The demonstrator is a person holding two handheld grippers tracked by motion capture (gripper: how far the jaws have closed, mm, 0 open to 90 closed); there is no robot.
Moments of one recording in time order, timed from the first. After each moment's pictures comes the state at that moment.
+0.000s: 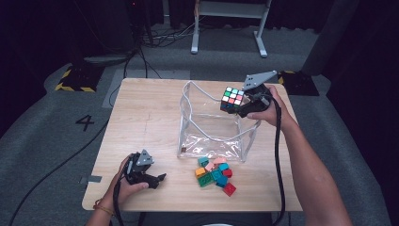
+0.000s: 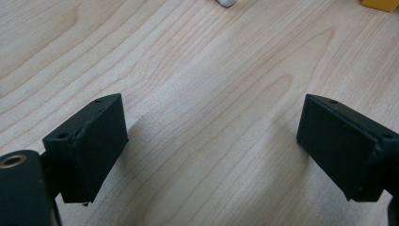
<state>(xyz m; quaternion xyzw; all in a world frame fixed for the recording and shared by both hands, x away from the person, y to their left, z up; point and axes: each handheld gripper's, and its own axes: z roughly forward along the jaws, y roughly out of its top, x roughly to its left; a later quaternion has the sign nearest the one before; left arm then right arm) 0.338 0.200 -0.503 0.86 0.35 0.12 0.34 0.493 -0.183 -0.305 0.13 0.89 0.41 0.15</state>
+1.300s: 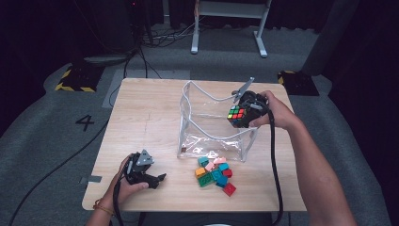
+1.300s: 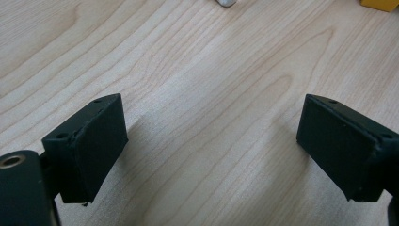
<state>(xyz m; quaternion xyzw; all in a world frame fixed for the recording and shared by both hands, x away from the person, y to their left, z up) 0.338 0.200 -0.503 0.86 0.35 0.12 0.34 0.504 -0.177 -0.334 0.15 0.97 0.18 0.11</state>
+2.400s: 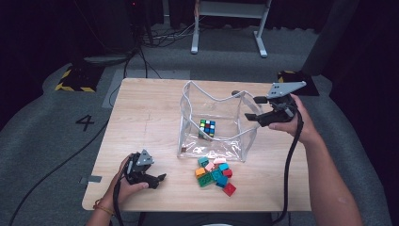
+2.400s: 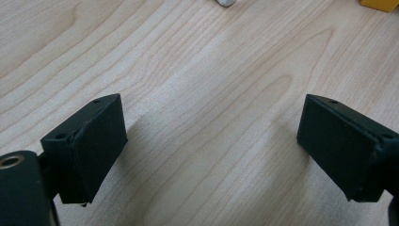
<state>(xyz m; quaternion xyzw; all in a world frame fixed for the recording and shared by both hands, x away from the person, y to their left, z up) 0.338 0.200 -0.503 0.86 0.35 0.12 0.34 0.449 -0.242 -0.296 0.20 0.87 0.40 0.19</state>
